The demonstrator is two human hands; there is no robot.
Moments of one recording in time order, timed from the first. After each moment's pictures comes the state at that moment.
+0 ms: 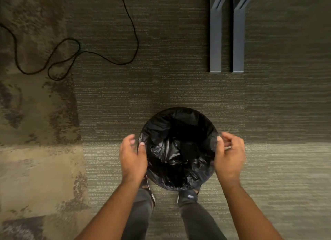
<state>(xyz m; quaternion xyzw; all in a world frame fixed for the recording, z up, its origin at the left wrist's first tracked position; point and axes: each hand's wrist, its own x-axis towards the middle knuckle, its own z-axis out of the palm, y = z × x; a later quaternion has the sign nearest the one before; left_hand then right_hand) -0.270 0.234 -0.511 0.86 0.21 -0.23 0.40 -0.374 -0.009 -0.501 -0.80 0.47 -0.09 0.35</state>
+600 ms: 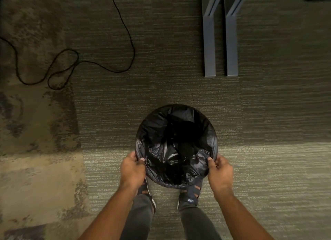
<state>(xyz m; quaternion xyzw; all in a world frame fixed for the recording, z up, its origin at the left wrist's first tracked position) -0.276 0.237 -0.509 0.78 0.28 -0.37 0.42 -0.413 0.004 -0.524 -0.68 0.58 0.09 0.44</state>
